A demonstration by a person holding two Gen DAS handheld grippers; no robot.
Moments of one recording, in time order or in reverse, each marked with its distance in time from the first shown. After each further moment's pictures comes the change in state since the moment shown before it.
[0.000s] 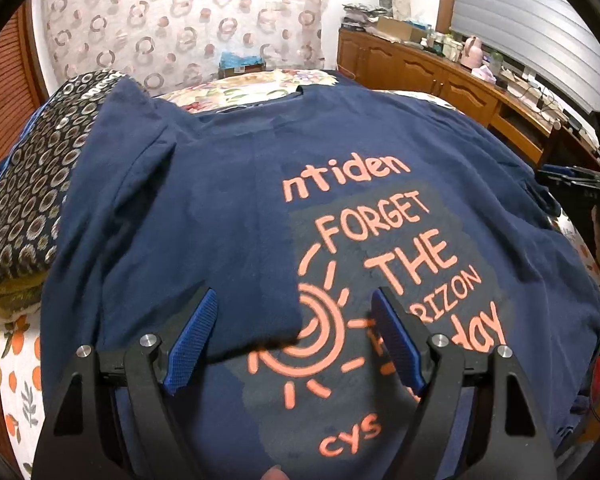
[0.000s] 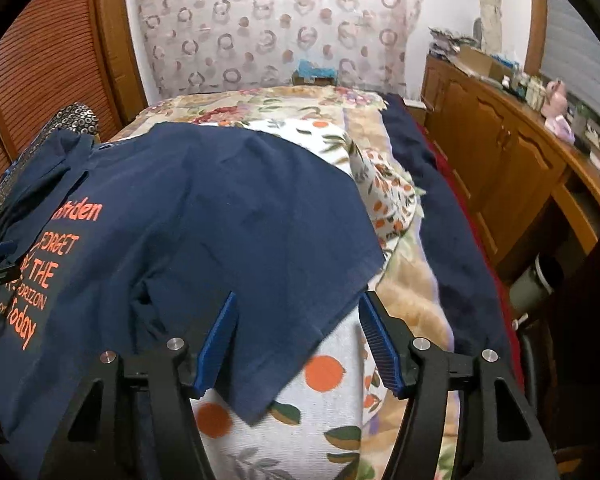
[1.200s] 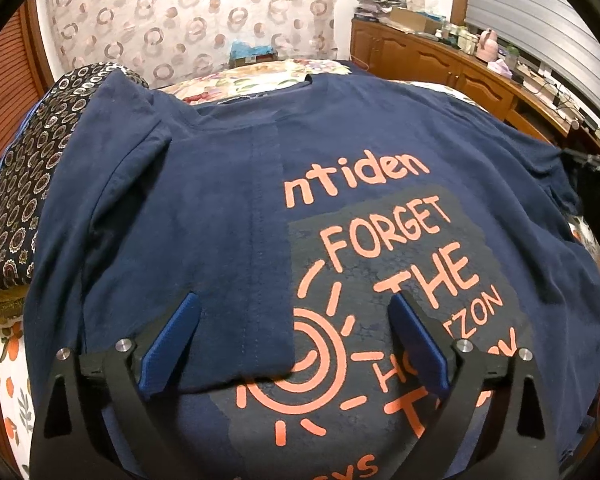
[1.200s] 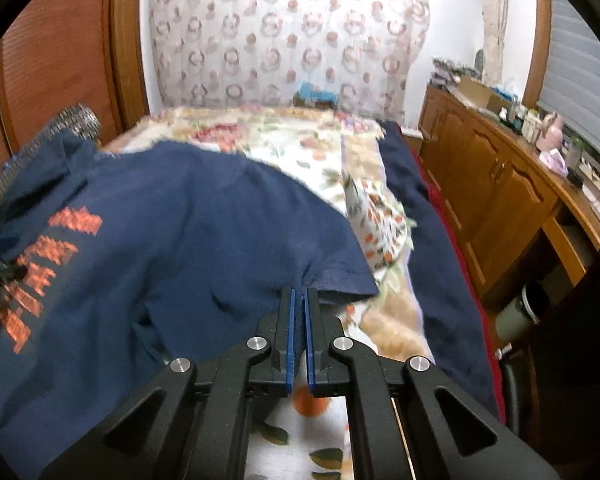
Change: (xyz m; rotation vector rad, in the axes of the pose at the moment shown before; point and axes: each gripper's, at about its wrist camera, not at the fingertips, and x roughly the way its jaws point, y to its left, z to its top) left arm 0.027 -0.003 0.013 -0.023 0.040 0.053; right arm -0.023 0.016 0.016 -0.083 -0.106 -0.031
